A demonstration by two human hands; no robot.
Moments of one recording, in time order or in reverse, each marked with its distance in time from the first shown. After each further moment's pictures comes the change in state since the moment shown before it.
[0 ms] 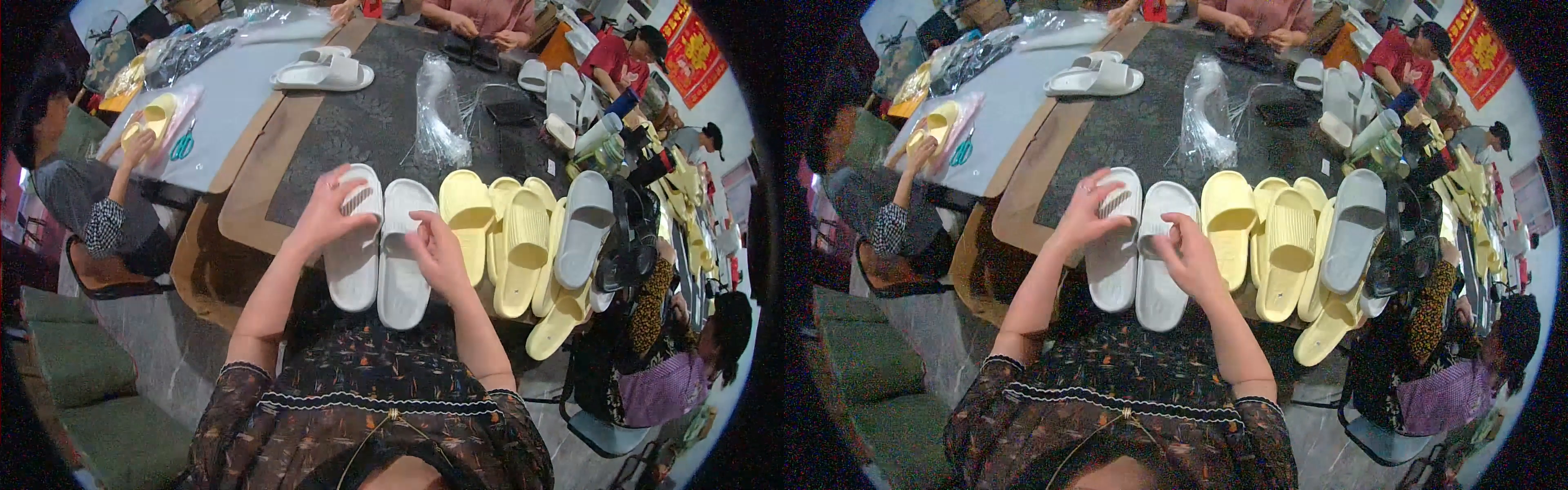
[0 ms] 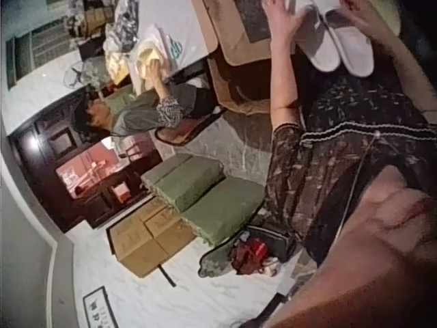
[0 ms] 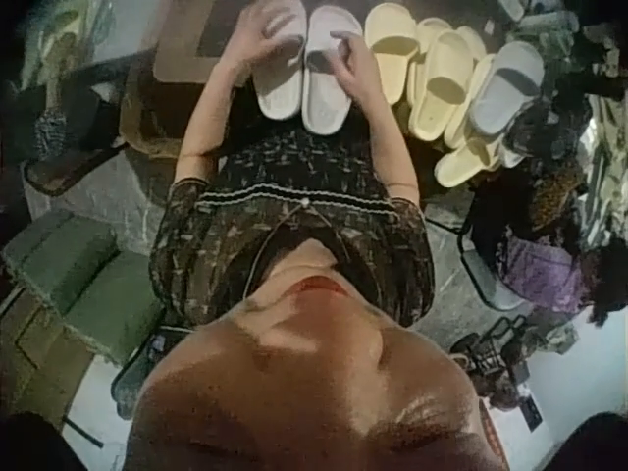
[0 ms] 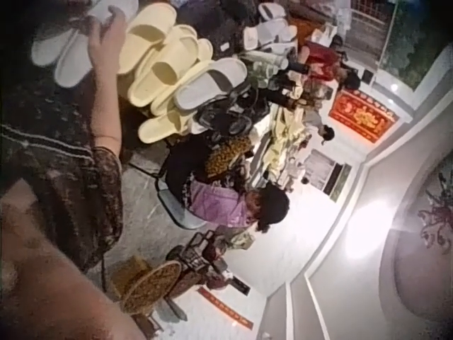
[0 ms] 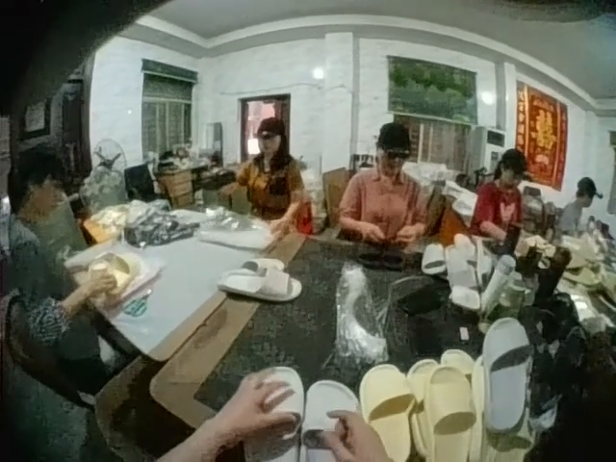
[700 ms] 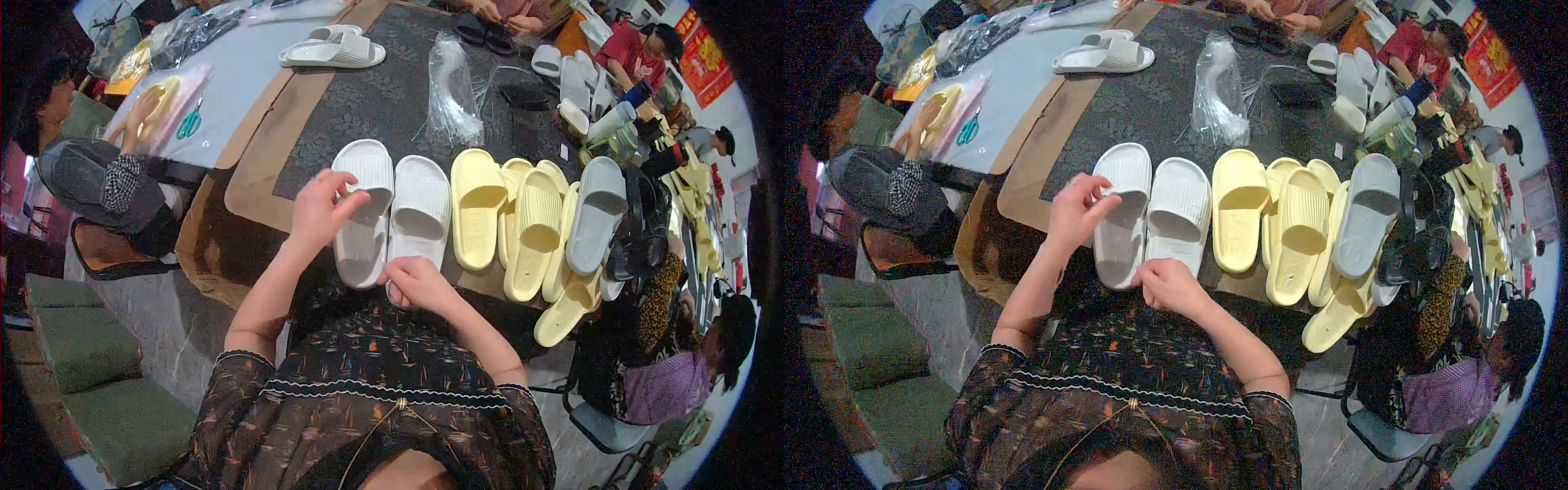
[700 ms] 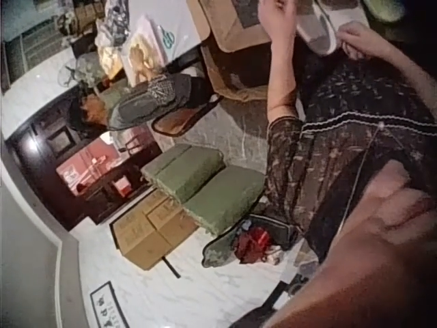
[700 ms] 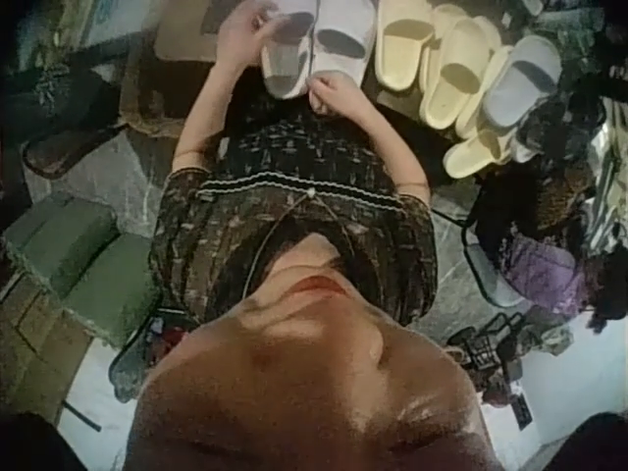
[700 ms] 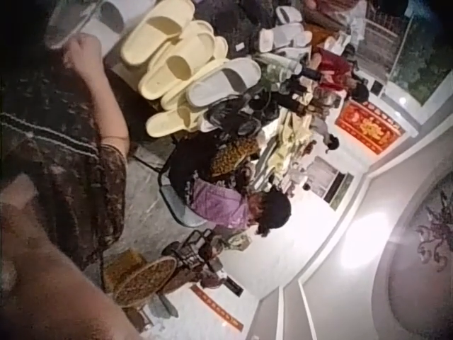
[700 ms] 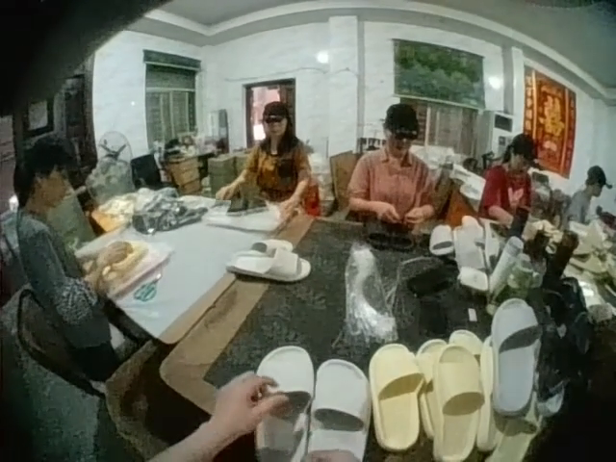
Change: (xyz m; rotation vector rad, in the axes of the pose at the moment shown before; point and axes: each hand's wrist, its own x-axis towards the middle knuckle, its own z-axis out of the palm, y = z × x) left_hand -0.040 0.027 -0.016 -0.029 0.165 -0.181; right_hand -0.051 -0.019 0.029 0.229 -0.593 0.556
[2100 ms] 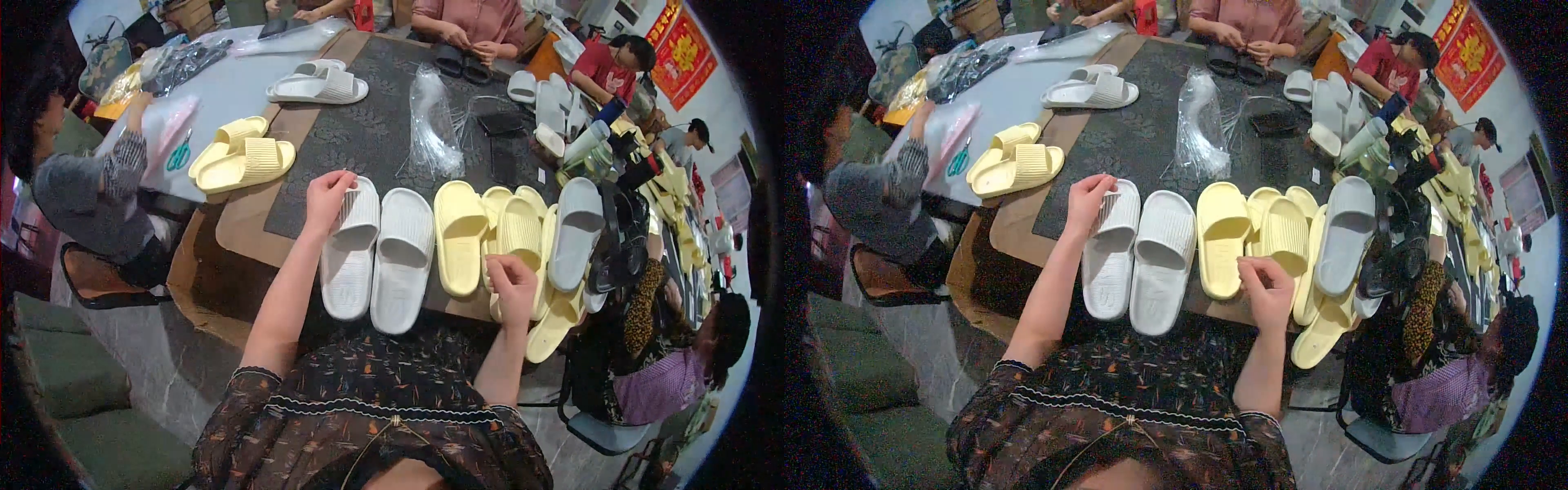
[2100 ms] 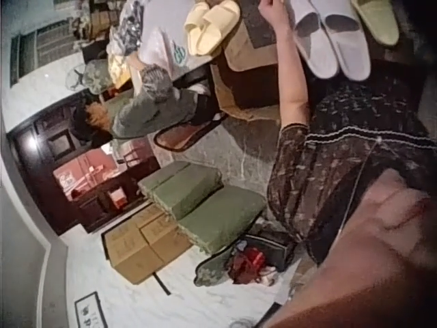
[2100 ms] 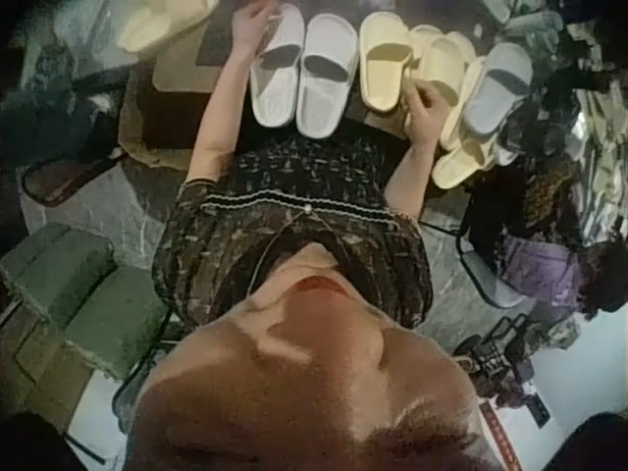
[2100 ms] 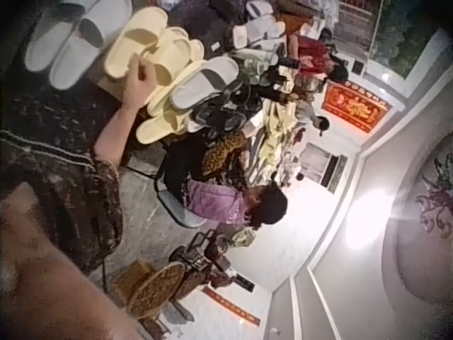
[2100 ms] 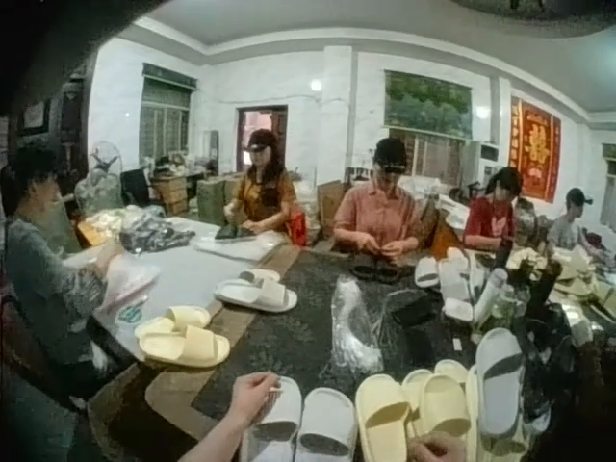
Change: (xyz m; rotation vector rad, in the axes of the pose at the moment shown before) left_hand 0.079 -0.055 0.062 -0.649 0.086 -0.288; right_hand -0.072 0.002 -0.093 0.120 0.920 -0.402
